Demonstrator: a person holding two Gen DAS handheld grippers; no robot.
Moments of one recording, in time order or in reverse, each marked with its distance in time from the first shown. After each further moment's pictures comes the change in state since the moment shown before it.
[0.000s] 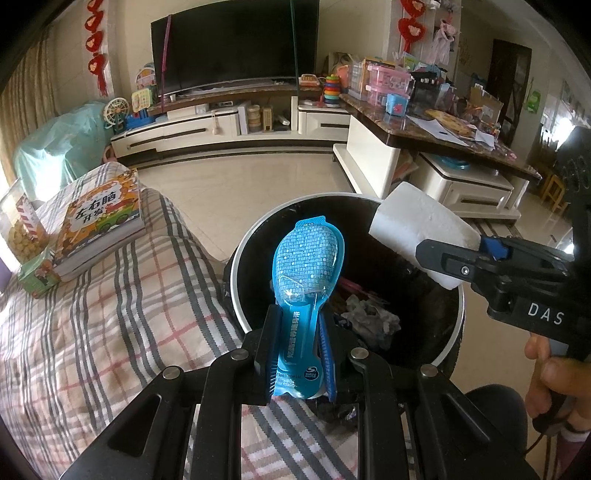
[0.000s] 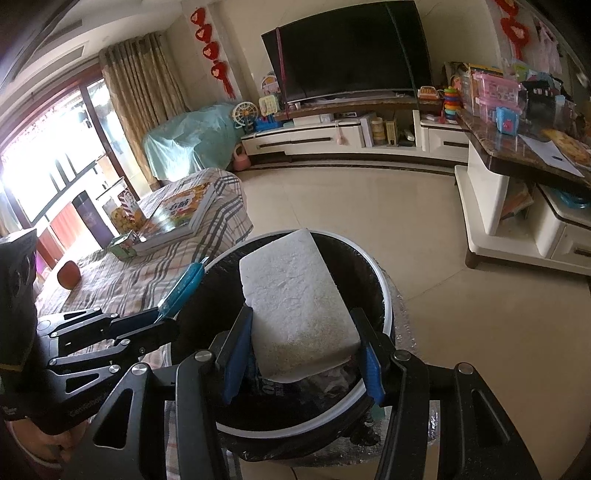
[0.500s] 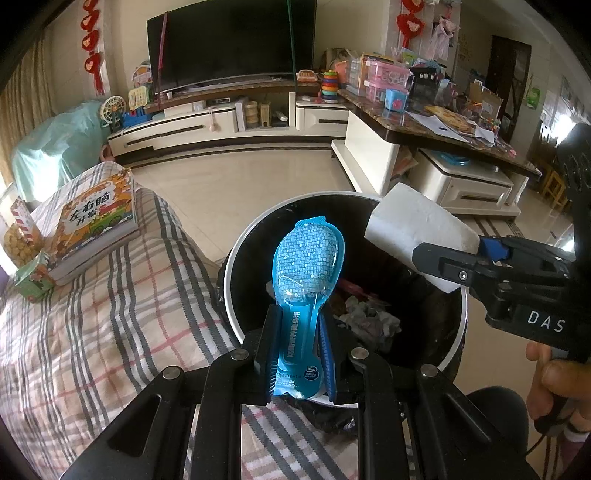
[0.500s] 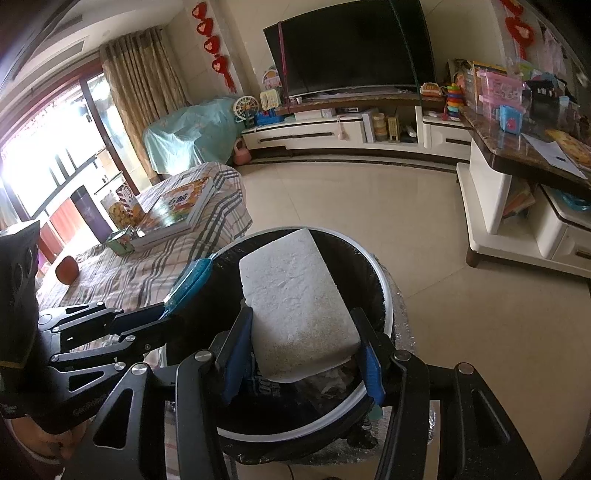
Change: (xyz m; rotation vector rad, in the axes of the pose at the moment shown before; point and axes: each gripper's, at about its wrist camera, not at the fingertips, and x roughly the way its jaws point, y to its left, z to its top) left arm 0.008 -0.002 0.007 0.004 0.017 -0.003; right arm 0.006 -0.002 0.004 -0.006 0.024 0.000
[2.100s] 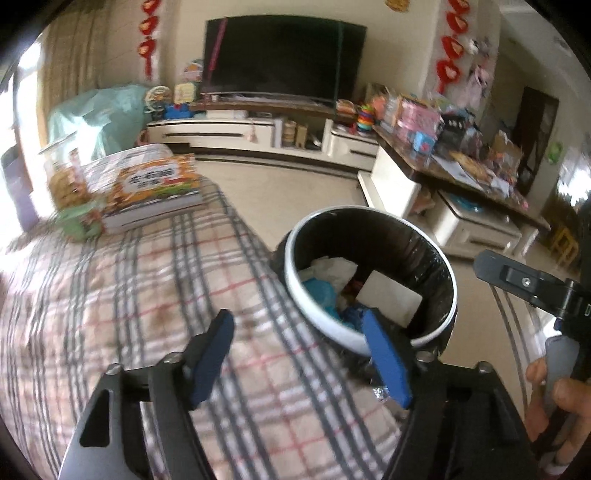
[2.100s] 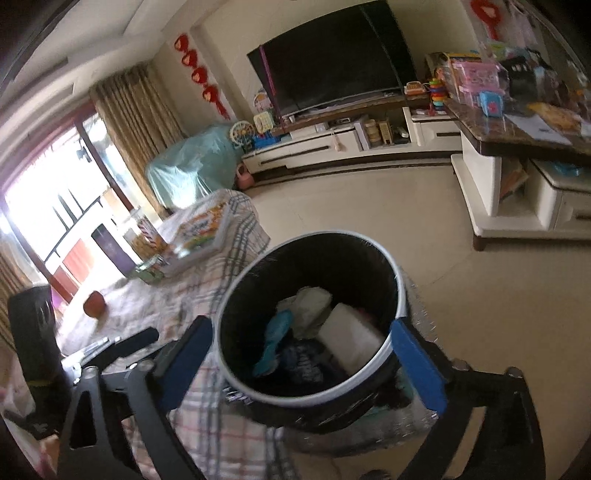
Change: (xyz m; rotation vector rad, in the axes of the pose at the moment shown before) left arm -0.072 0.039 -0.060 -0.191 -0.119 0.033; right arm -0.051 0.019 -0.024 0.162 -0.092 0.072
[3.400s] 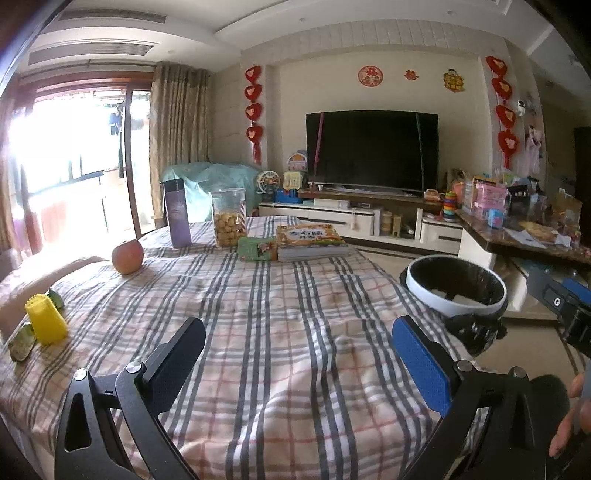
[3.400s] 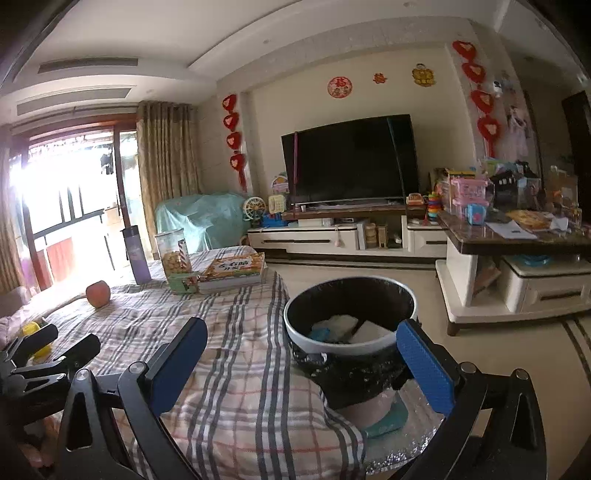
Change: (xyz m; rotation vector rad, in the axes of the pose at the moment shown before) left arm -0.154 0.011 -0.169 -0.050 -0.403 0.378; right arm -0.081 0.106 -0.121 -0.254 -0.399 -0.123
